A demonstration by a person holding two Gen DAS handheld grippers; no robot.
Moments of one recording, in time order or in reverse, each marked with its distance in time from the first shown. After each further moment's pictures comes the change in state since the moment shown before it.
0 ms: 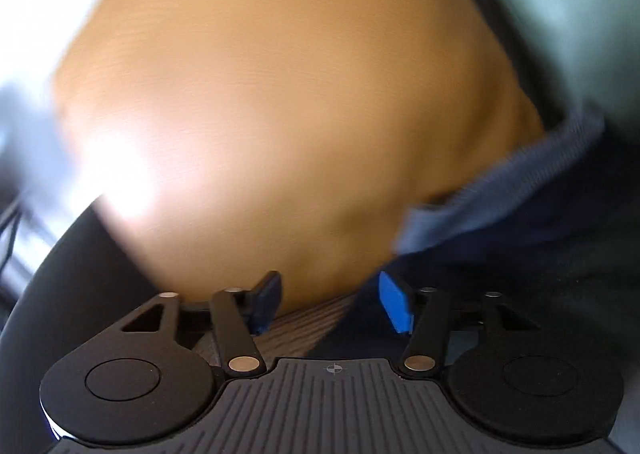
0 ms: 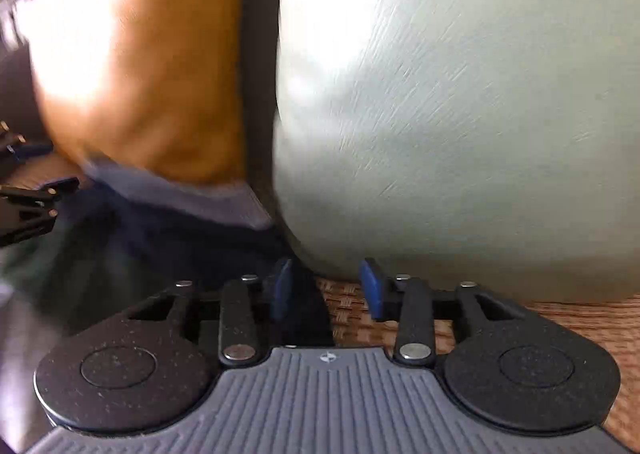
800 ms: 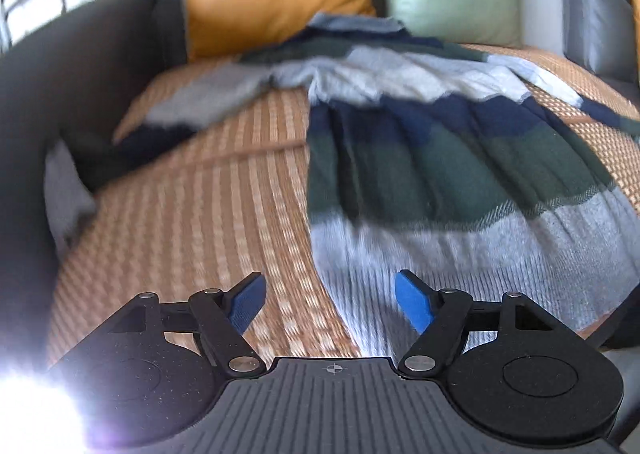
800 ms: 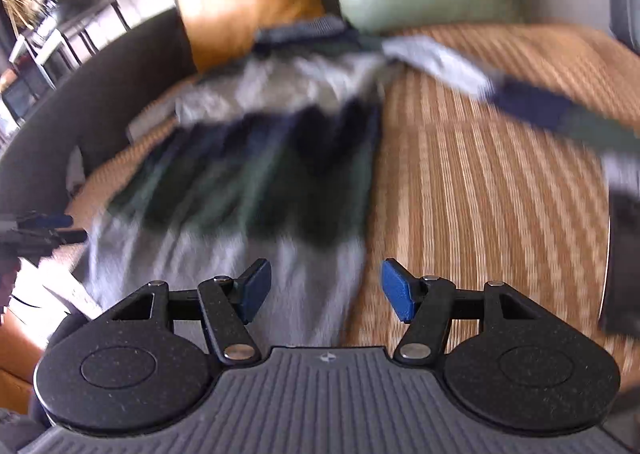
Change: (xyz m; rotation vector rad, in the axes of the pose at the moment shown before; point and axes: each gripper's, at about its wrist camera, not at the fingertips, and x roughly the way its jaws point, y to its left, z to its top) left arm -0.337 0.051 -0.311 -0.317 0.216 -0.460; right arm -0.332 0.104 -0.293 0.252 0.156 0.120
